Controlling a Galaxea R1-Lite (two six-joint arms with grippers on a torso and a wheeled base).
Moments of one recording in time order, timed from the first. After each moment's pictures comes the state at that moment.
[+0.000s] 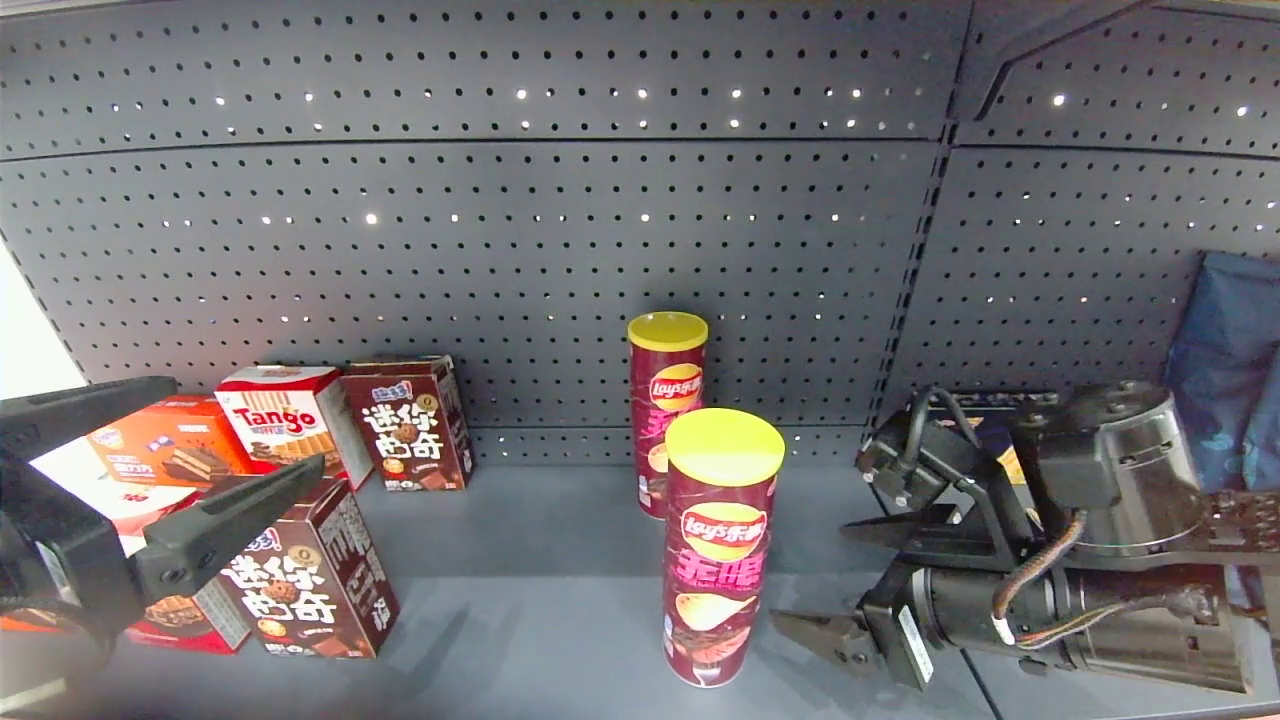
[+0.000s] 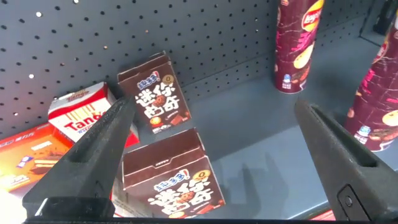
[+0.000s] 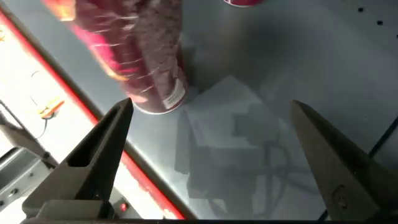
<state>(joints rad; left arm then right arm) -0.37 0.97 -0.65 -0.18 0.07 0.17 0.74 1.53 -0.75 -0.22 0.02 -0.04</state>
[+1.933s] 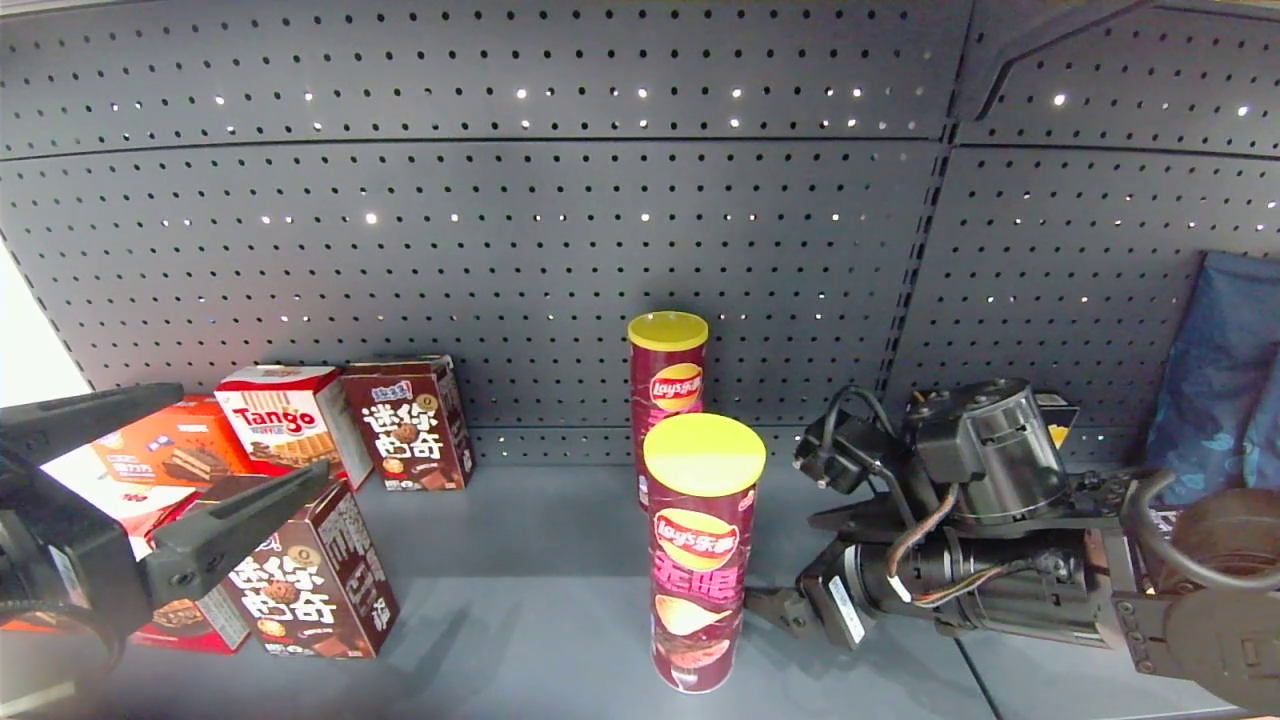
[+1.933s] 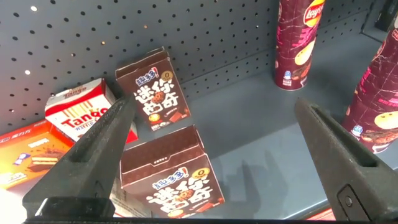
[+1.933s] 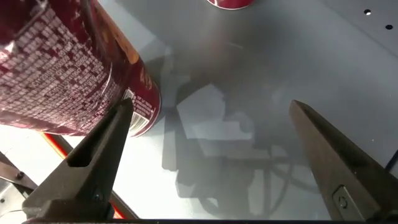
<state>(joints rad) -0.37 0.98 -0.64 -0.18 0.07 0.16 0.73 1.68 -0.84 -0.24 -0.01 -0.04</state>
